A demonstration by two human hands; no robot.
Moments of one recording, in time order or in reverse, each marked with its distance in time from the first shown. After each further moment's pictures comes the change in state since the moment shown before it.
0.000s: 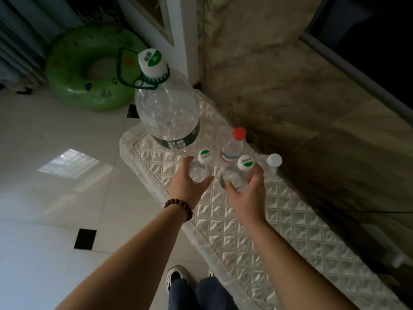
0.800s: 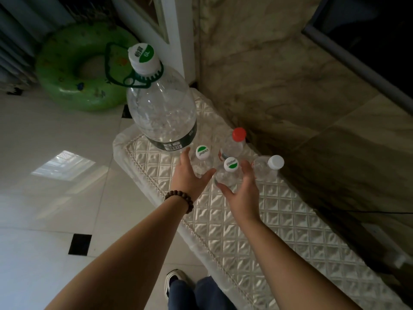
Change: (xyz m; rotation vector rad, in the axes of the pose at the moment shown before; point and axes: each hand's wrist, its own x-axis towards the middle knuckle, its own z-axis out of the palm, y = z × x) left_hand 0.033 -0.002 0.014 0.086 -0.045 0.030; right_hand 0.014 0.026 0.025 -0.083 -0.077 0.018
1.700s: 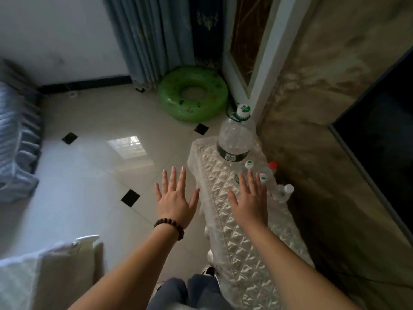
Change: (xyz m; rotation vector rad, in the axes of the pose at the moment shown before) left_hand -0.276 0.035 -0.167 0.426 0.373 -0.262; right_hand -0.143 -0.169 -0.108 -0.655 -0.337 -0.576
